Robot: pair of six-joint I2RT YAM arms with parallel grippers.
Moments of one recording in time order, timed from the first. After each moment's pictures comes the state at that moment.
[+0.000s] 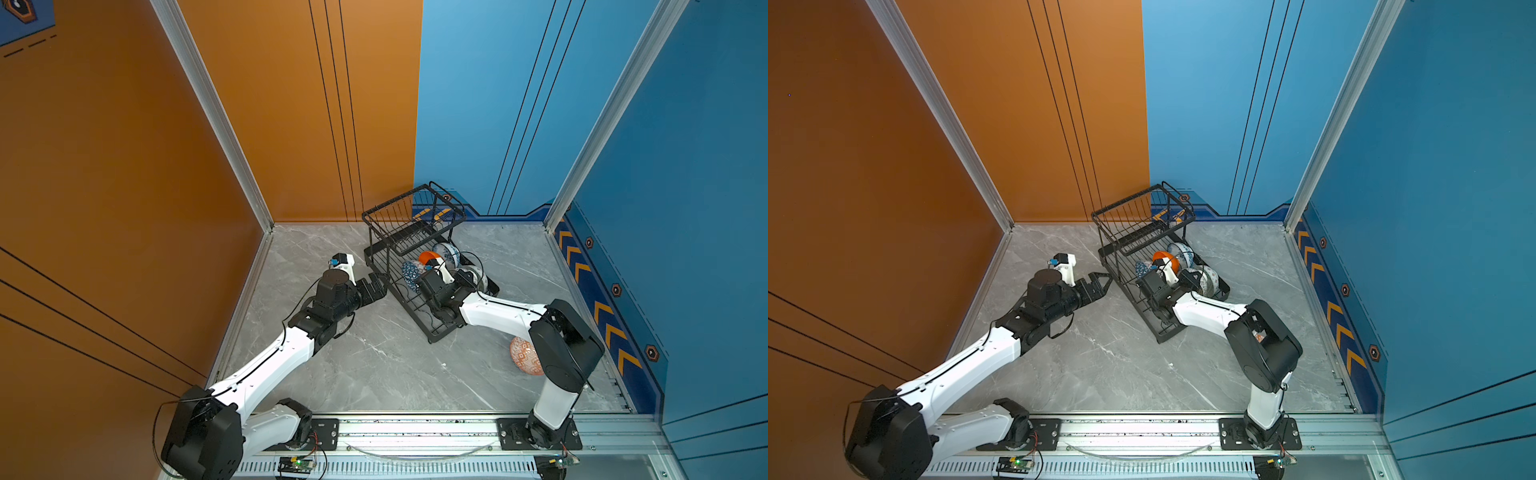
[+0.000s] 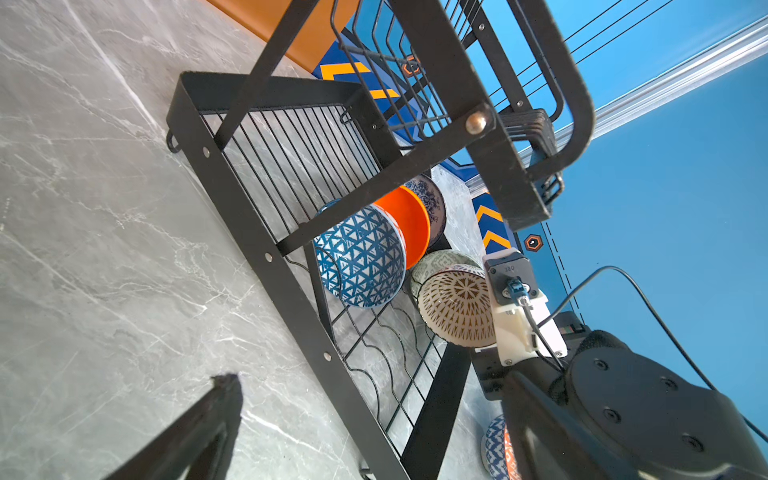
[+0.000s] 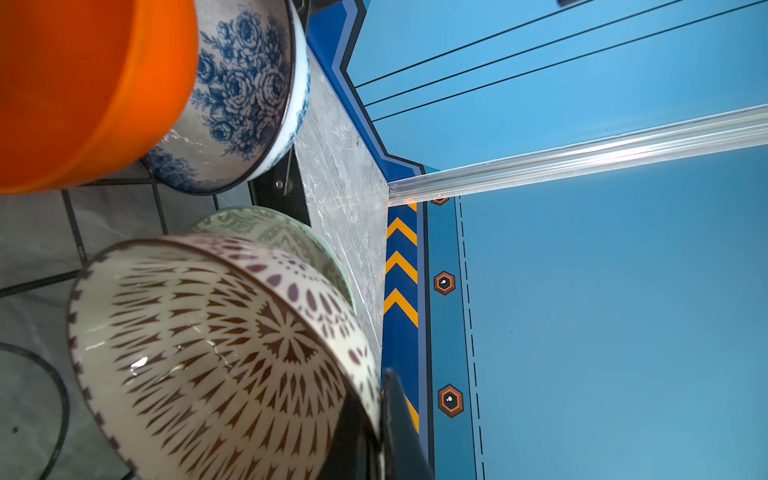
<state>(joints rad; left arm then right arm) -0.45 1.16 0.72 0.03 0.14 -0.82 0.74 1.80 1.13 -0.32 1.22 -0.32</state>
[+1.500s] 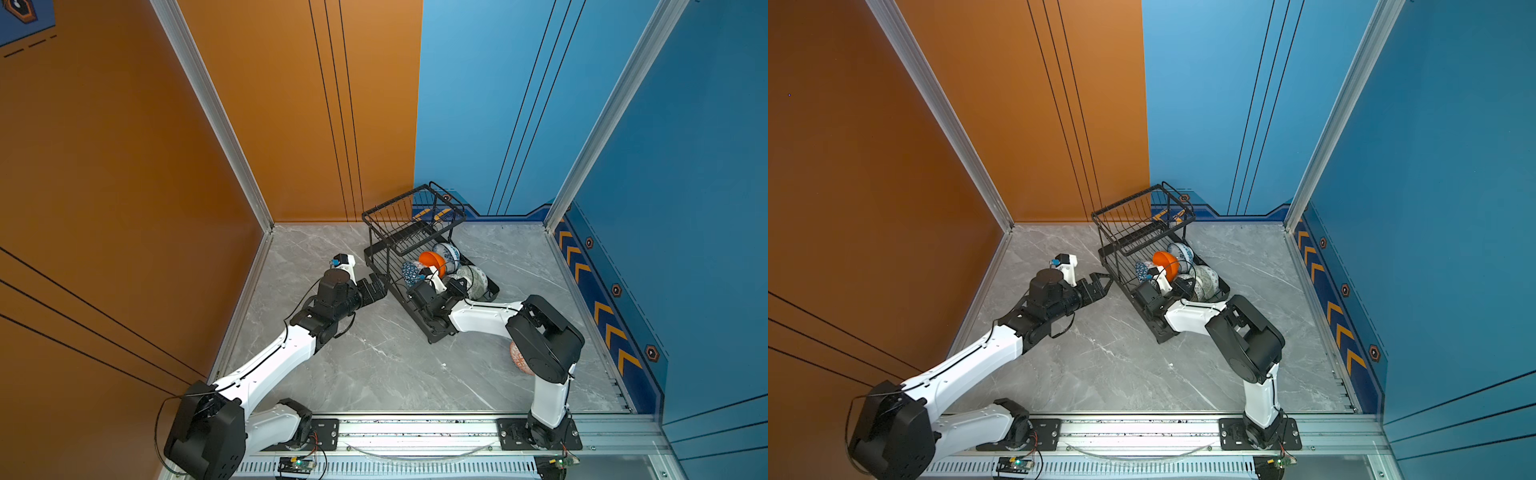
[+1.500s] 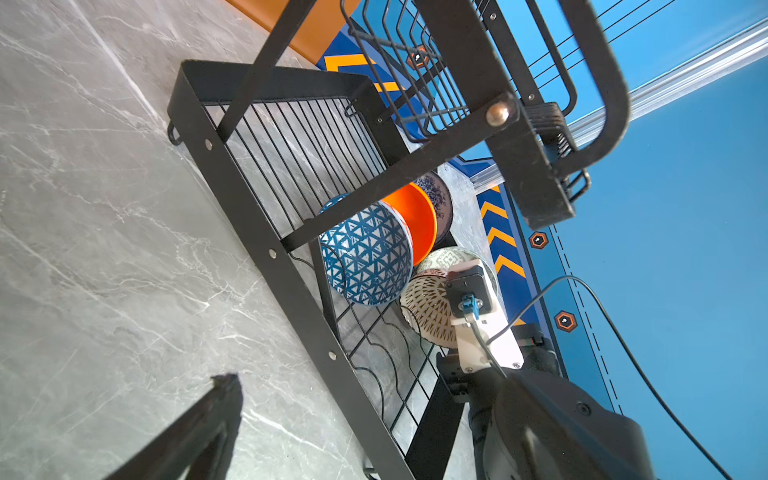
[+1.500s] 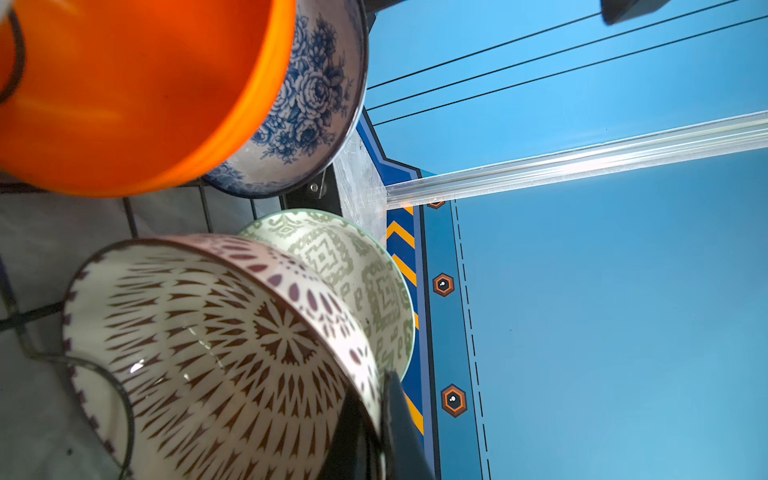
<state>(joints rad) -0.44 1.18 0.72 0.03 0.15 -0.82 0.78 1.90 1.09 -0.18 1.30 -0.31</state>
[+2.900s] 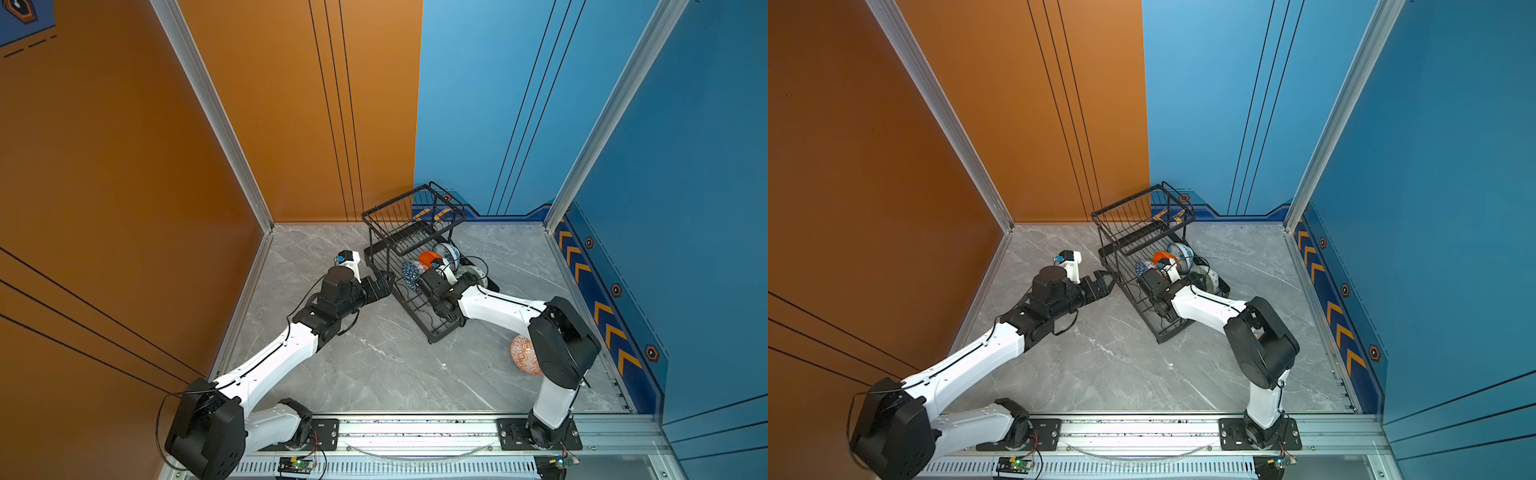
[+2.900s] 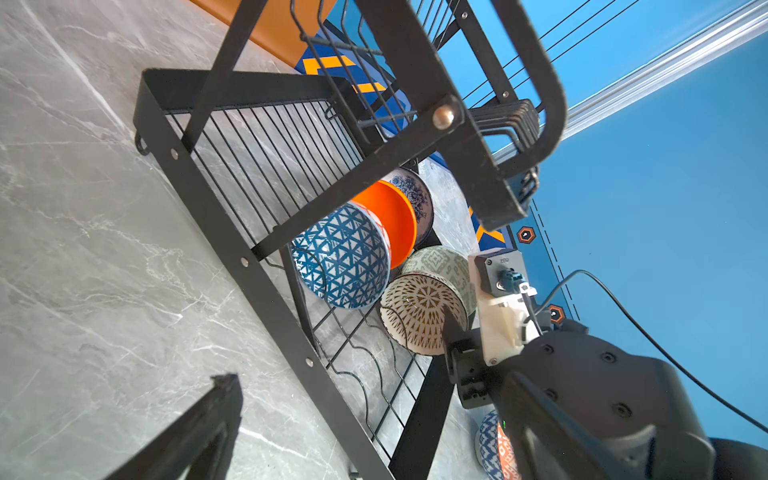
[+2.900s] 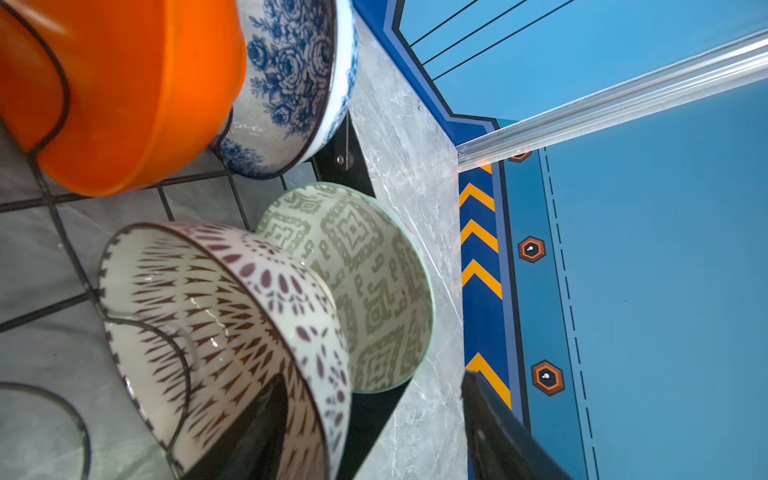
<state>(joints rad) -0.49 1.19 0.77 0.03 0.14 -0.81 0.72 1.79 1.22 -0.60 1.01 0.08</state>
